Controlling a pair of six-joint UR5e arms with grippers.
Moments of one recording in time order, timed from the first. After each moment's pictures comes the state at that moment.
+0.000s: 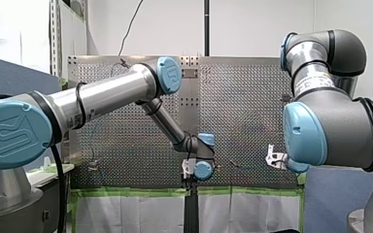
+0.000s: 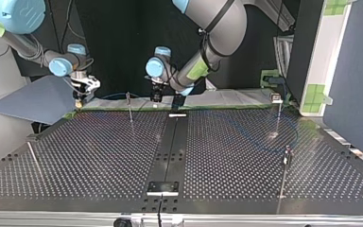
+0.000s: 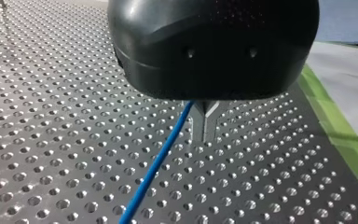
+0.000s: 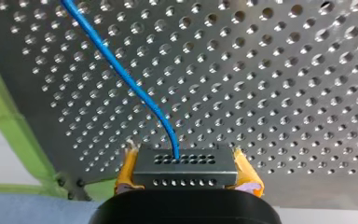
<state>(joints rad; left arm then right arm) -0.69 -2.76 -1.11 -2.52 -2.02 -1.67 1.59 -0.61 1.58 -0.80 1.41 1.66</state>
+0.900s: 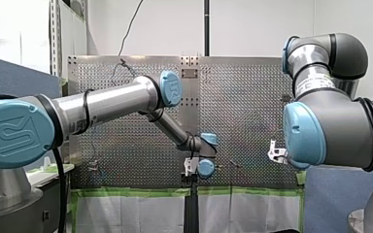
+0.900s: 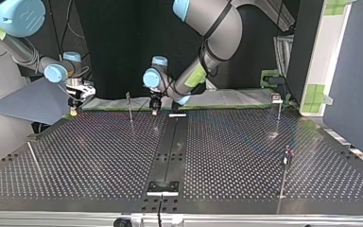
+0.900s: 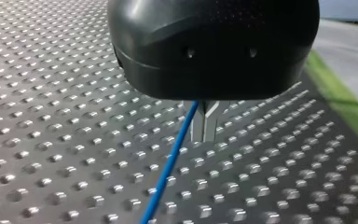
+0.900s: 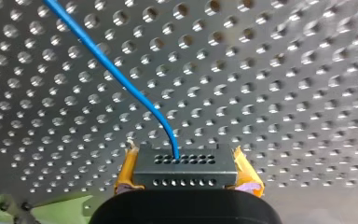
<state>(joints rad) -0.67 -2.85 -0.89 -2.67 -2.03 -1.64 1.57 -0.58 1.47 -0.79 1.37 1.67</state>
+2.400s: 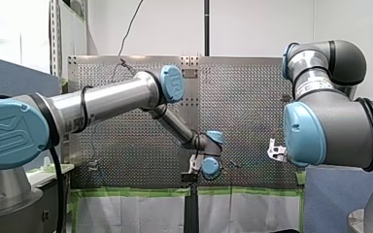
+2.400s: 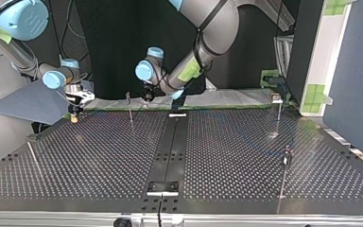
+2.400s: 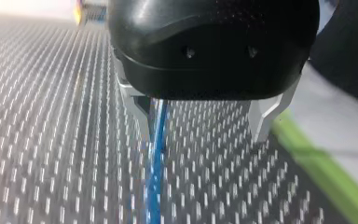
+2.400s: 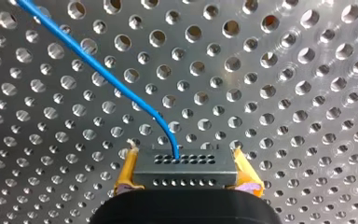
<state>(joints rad) -0.73 -2.81 -0.94 -2.76 -1.99 -1.49 1.57 -0.54 1.36 -0.76 1.30 1.69</state>
